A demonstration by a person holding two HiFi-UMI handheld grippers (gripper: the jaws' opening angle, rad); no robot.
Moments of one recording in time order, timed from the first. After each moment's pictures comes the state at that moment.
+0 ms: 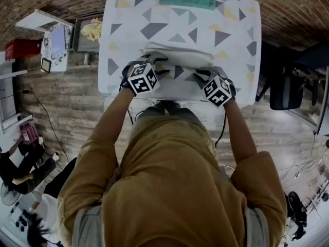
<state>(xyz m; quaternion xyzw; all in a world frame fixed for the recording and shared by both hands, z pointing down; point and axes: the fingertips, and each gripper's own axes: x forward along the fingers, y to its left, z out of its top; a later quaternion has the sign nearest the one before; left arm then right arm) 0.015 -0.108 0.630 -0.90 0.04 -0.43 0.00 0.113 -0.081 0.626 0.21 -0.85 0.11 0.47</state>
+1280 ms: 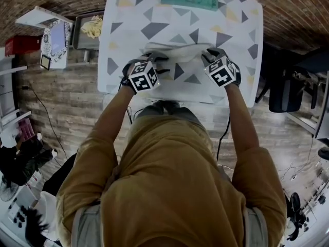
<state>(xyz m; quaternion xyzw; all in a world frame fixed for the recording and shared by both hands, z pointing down) 0.016 -0.114 0.640 -0.90 0.04 -0.43 -0.01 0.148 -0.178 0.616 0.31 -0.81 0.12 0.49</state>
